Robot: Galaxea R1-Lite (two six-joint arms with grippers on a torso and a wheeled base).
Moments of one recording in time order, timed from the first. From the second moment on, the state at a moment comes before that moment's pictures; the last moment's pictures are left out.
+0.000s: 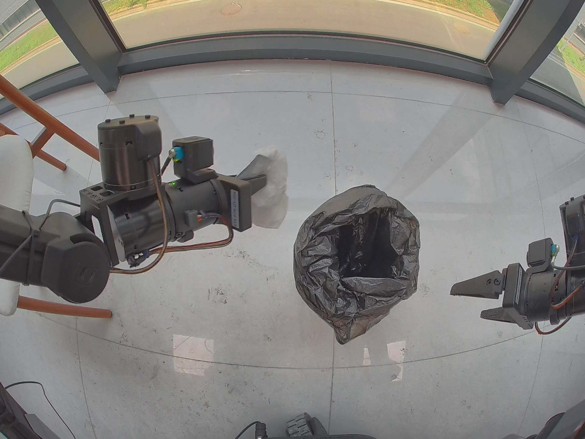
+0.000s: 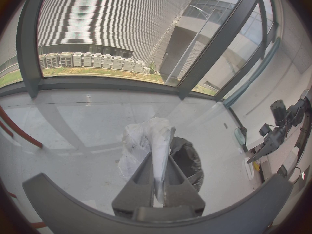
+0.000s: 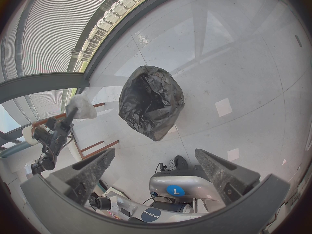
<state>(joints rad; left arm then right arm) -0.53 1.75 -1.04 -0.58 -0.15 -0.04 0.38 1.30 -0.69 0.14 0.20 0.72</state>
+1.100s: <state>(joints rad) -0.60 1.98 -1.25 -0.64 -0.04 -0.03 0.37 1.29 -0.67 0.10 0.20 0.72</state>
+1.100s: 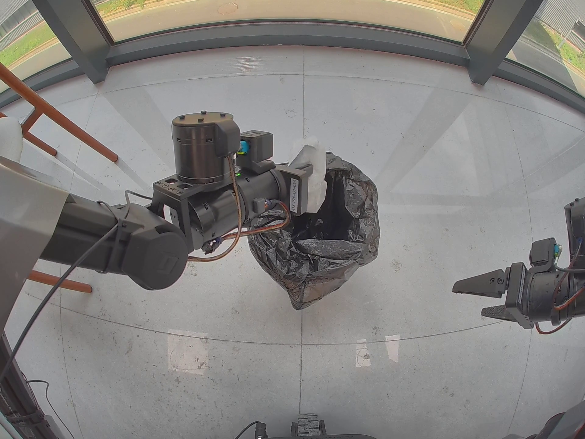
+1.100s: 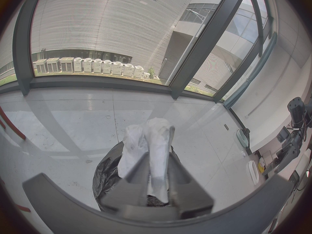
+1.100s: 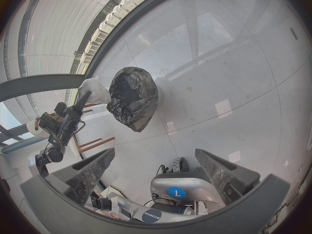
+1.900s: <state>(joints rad) -0.54 1.44 -0.99 -0.32 0.06 -0.16 0.24 1.09 -0.58 0.10 0.20 0.69</state>
